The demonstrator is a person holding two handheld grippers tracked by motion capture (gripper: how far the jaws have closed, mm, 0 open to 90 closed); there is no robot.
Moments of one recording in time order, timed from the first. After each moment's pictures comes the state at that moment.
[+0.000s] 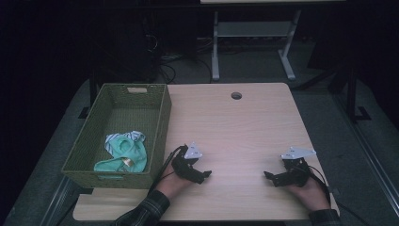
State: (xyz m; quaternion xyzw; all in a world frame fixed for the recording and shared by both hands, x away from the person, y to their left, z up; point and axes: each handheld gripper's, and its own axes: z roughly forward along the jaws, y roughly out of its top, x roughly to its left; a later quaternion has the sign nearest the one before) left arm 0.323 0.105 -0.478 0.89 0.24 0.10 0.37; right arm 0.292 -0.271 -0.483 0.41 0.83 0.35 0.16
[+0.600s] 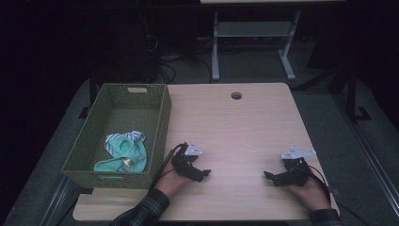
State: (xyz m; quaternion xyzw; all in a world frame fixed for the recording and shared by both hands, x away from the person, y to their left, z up) left arm 0.328 0.105 -0.473 0.89 0.25 0.09 0.36; right arm 0.292 -0.271 -0.483 0.42 0.83 0.35 0.15
